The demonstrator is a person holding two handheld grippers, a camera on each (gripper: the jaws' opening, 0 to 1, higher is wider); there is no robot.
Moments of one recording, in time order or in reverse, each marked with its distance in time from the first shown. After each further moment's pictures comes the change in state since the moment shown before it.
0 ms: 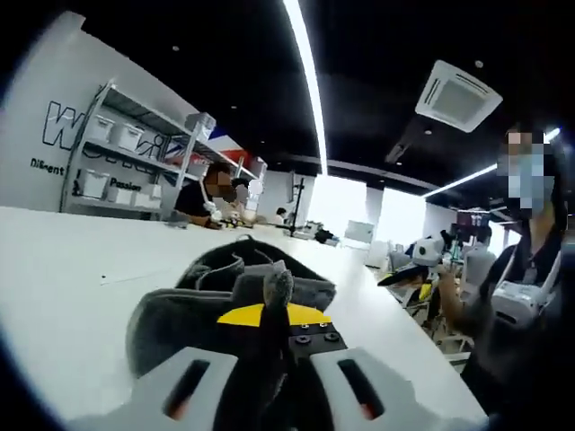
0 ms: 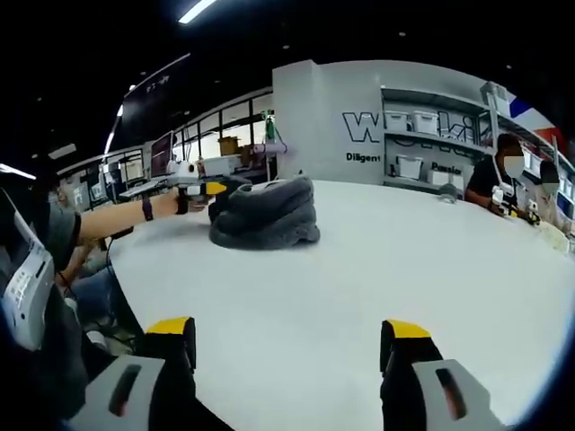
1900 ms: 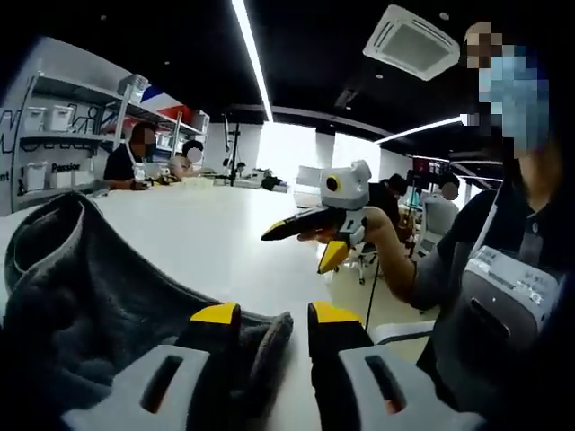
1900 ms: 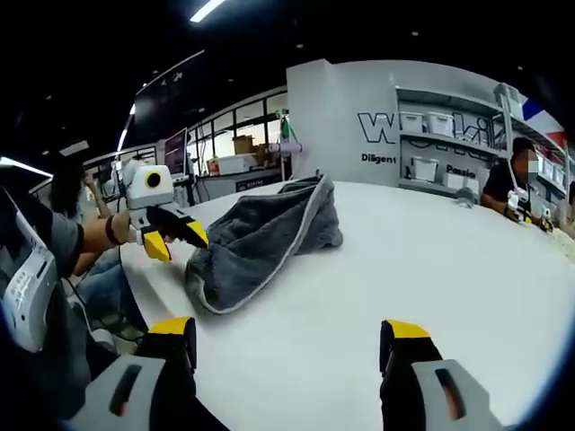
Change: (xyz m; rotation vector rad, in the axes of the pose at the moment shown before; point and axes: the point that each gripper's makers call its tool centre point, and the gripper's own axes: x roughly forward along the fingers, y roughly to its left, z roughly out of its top) left arm 0.061 -0.188 -0.067 0.097 0.232 -0.121; right arm 0.014 0.022 0.004 -0.024 -0.001 0.066
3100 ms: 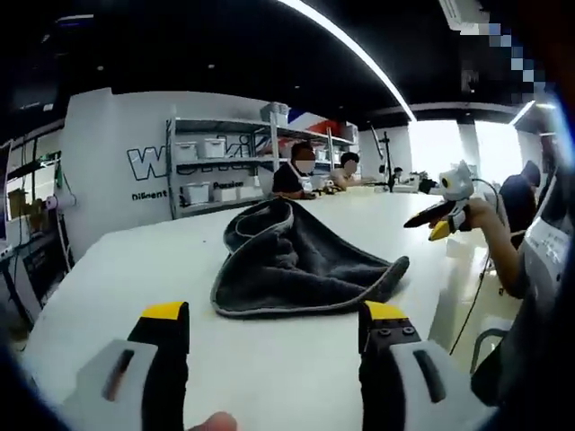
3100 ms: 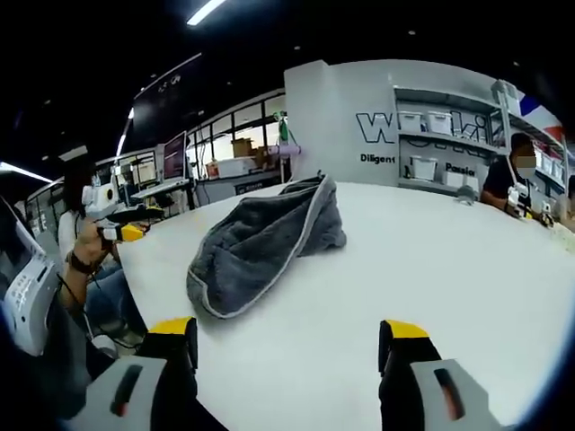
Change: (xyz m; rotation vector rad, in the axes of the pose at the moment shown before) left arm -0.202 0.035 -0.040 0.013 -0.035 0.827; right arm 0.005 -0.002 0.002 0.034 -0.035 -0.019
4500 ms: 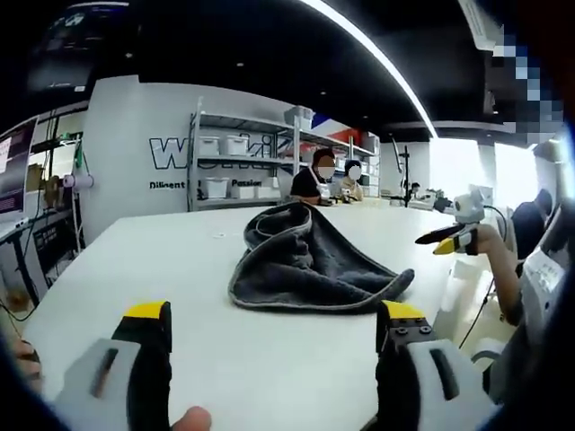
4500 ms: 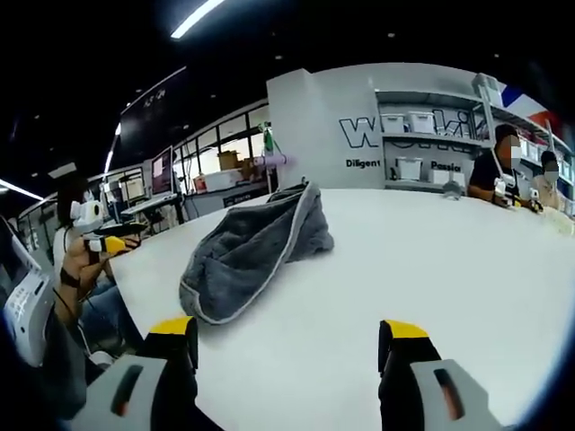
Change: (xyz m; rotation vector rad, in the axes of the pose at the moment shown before) left arm -0.017 0.017 0.005 -0.075 0.006 0.067; right arm -0.003 -0.003 -0.001 0.049 -0.030 -0.029
